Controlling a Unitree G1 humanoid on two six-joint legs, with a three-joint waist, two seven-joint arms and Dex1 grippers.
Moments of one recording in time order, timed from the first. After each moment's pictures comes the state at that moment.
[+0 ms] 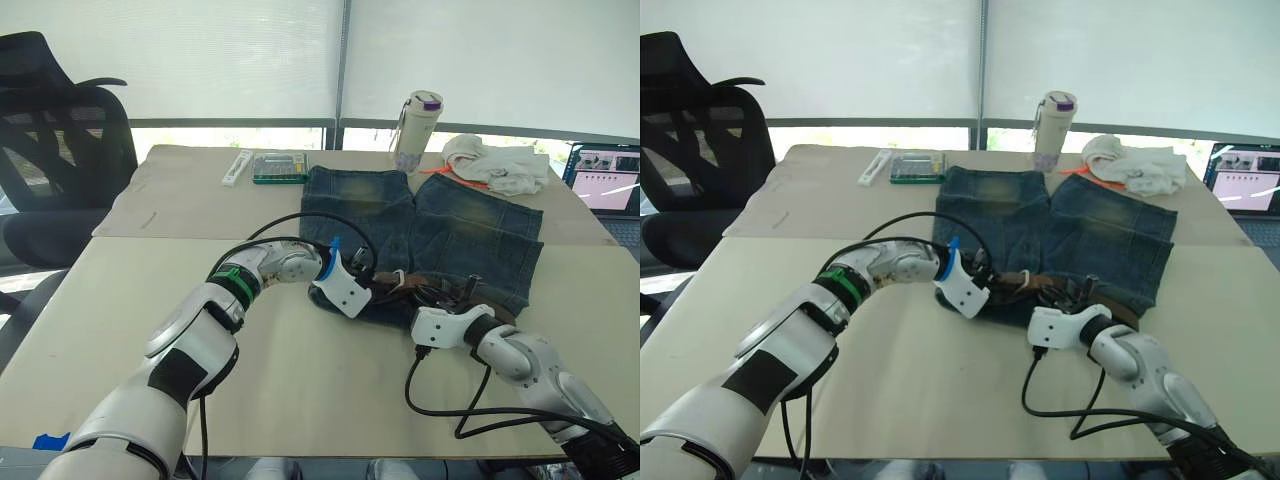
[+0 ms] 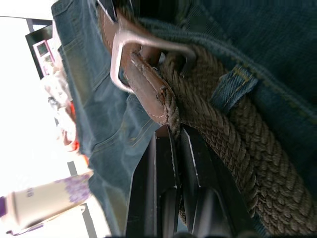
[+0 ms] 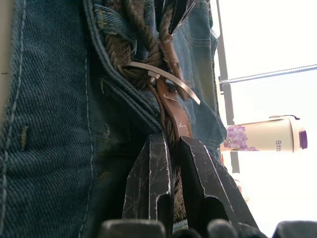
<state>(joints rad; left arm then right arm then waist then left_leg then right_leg) -1.21 0.28 -0.68 1.01 0.73 -0.84 -0.48 -0.17 -0.78 0.22 -0.12 -0.51 -0.14 0.29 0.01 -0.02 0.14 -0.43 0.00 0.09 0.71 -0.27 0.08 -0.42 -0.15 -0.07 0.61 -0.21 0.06</state>
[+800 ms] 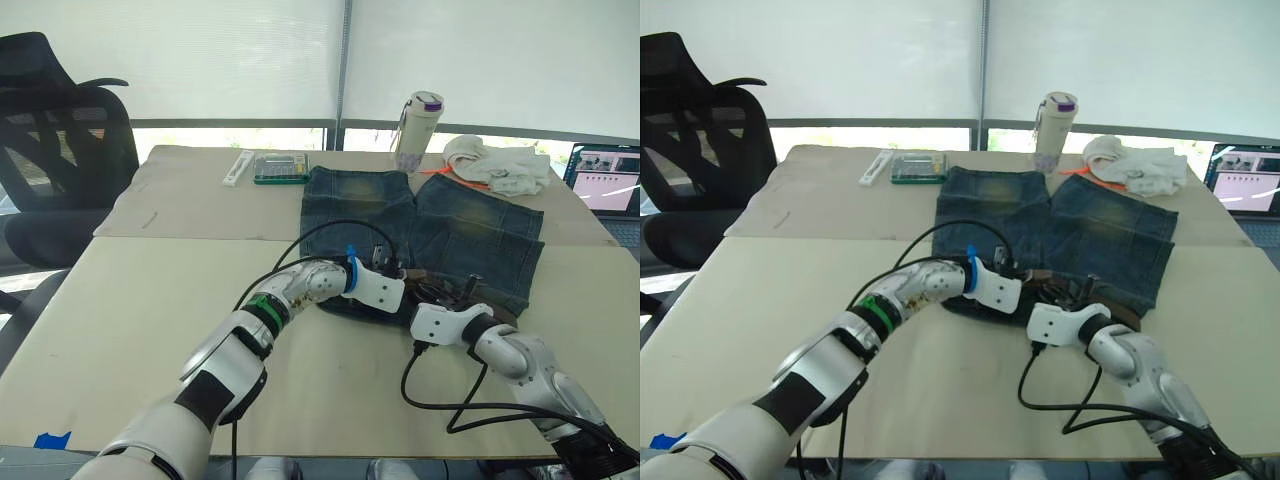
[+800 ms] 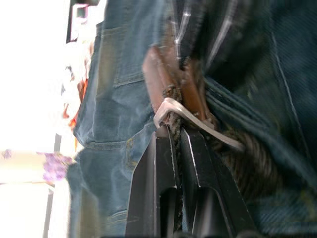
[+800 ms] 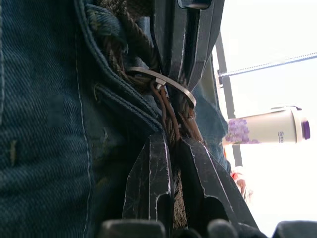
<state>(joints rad) -1.05 0.05 -0.50 1.02 0.55 -0.55 -0.42 -0.16 -0.70 0.15 -0.10 -0.52 -0.14 0.32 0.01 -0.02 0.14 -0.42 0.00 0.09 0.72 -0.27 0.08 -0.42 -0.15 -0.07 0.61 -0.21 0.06</state>
